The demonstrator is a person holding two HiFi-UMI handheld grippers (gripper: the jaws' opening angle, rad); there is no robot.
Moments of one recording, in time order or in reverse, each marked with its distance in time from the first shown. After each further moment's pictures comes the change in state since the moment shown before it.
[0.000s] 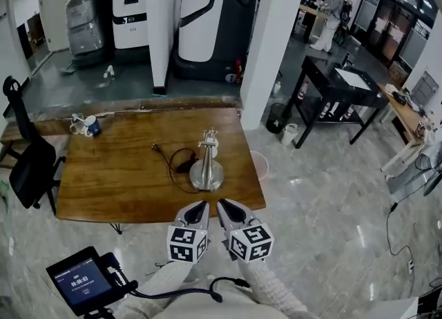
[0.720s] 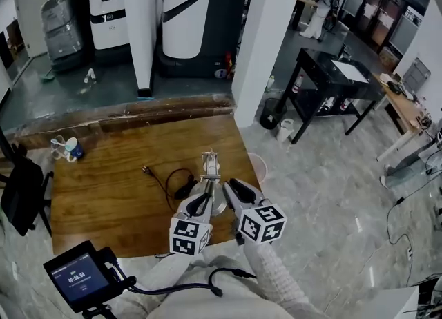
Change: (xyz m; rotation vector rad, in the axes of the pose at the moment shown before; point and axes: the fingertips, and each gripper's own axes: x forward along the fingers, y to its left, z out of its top) left arm 0.102 0.054 0.040 0.074 0.039 -0.122; right arm 0.098 -0.087 0.068 0.087 -0.030 -0.095
